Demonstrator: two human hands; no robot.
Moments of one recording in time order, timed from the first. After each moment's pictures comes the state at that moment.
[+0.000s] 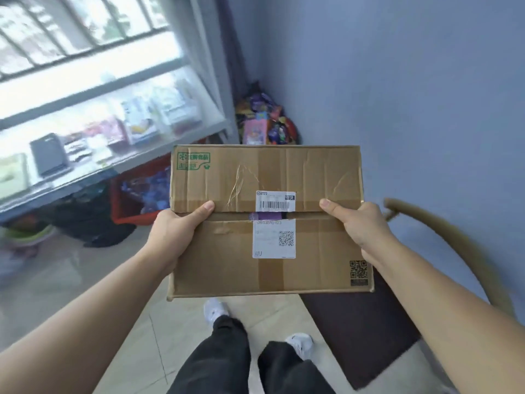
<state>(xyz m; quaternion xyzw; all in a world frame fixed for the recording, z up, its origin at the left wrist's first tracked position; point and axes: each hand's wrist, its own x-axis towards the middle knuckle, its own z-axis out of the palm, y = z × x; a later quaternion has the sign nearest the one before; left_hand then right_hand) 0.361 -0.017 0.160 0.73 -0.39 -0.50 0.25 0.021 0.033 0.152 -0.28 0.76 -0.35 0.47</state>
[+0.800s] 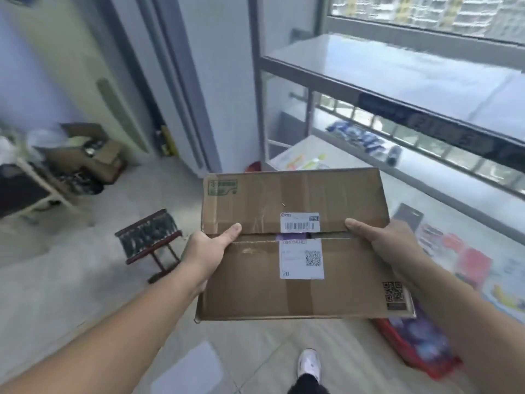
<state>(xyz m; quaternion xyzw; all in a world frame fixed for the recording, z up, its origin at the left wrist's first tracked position) 0.856 0.231 0.258 0.81 0.09 -0.18 0.55 0.721 -0.085 0.277 -0.71 0.40 -0.07 0.58</state>
